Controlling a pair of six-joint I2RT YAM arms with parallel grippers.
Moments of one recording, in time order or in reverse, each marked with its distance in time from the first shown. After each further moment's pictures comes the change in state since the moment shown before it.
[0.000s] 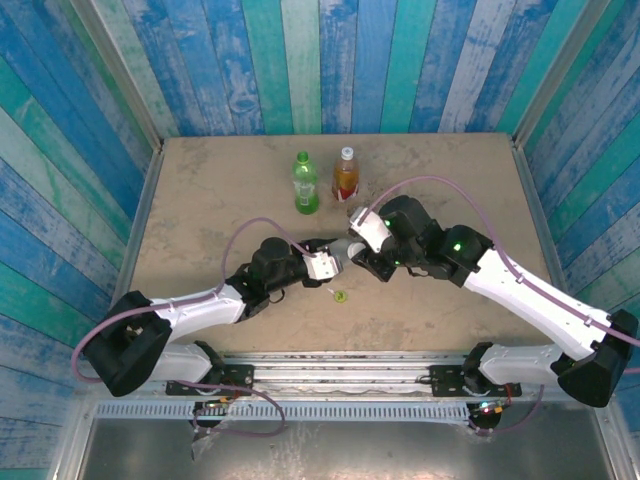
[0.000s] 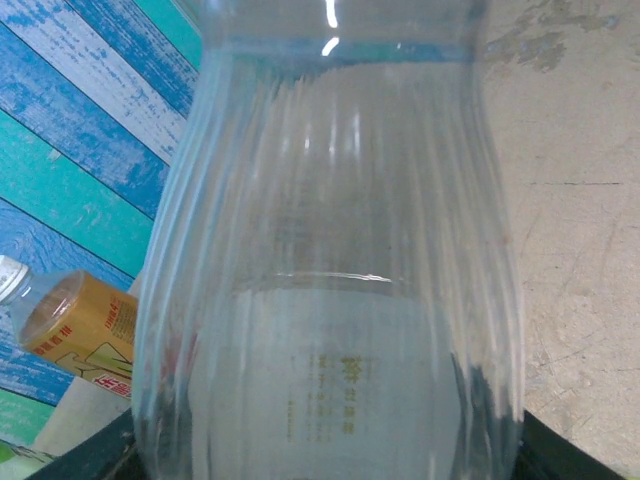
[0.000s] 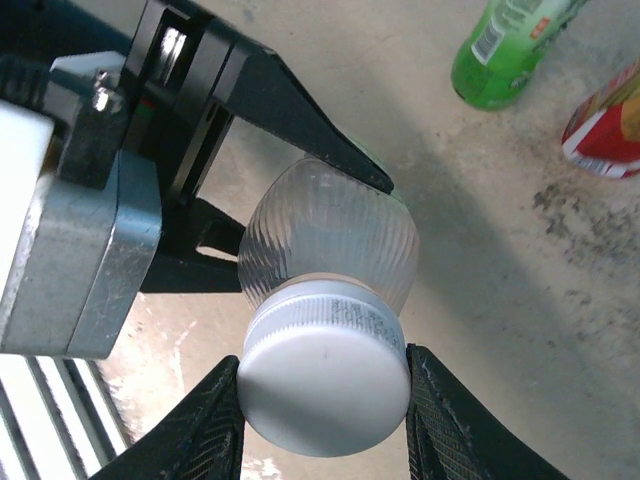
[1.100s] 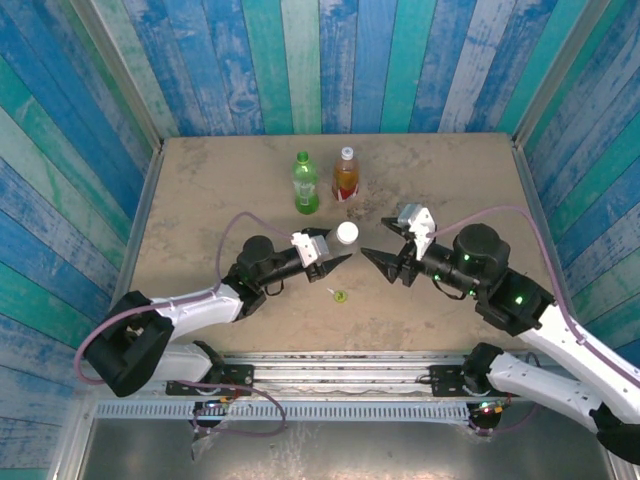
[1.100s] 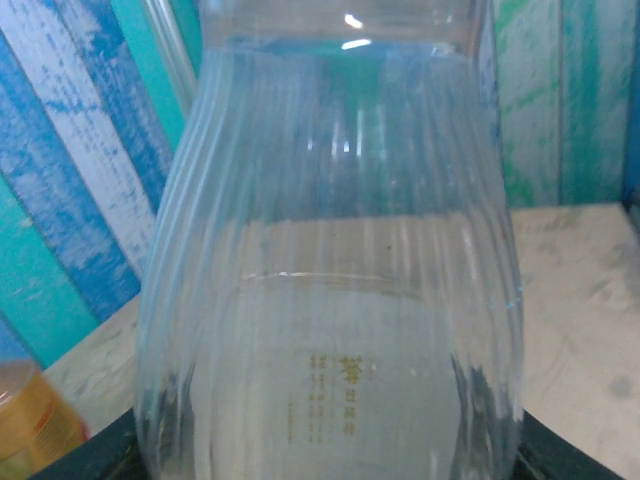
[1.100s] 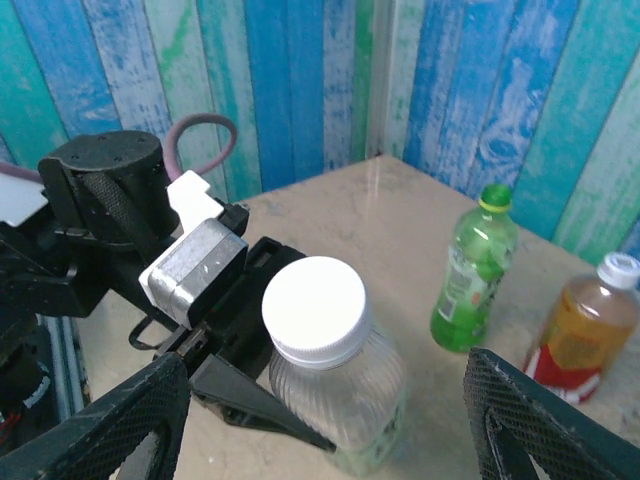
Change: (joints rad) left arm 0.059 0.008 -0.026 0.348 0.266 -0.466; right arm -0.032 -0.437 -0.320 0.540 -0.109 0.043
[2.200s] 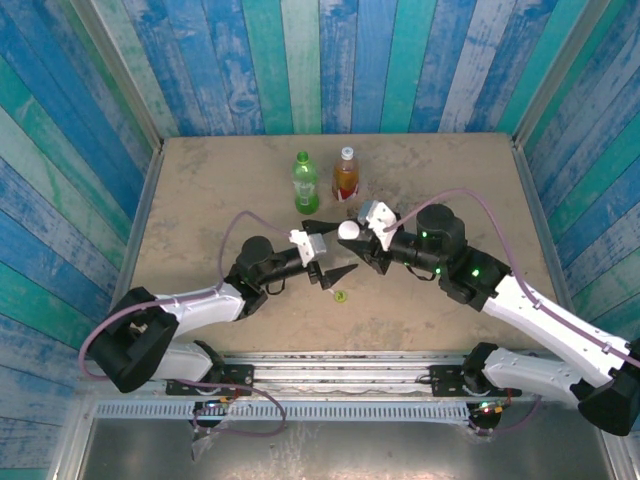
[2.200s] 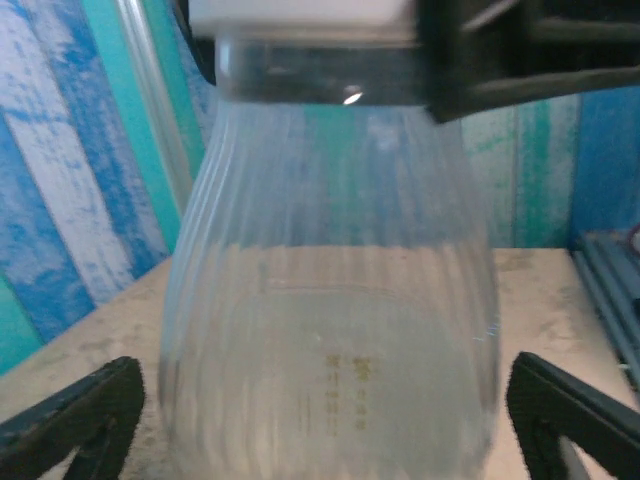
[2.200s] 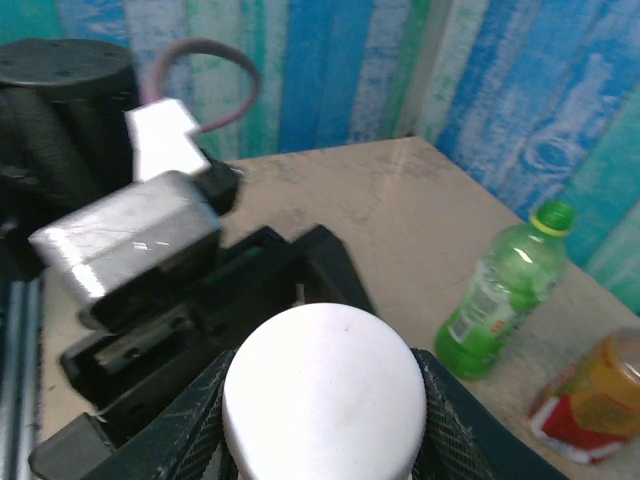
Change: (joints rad) left arm 0.000 0.026 -0.008 0.084 0.032 -0.094; right arm -0.010 0.241 0.048 0.092 -0.042 -0.168
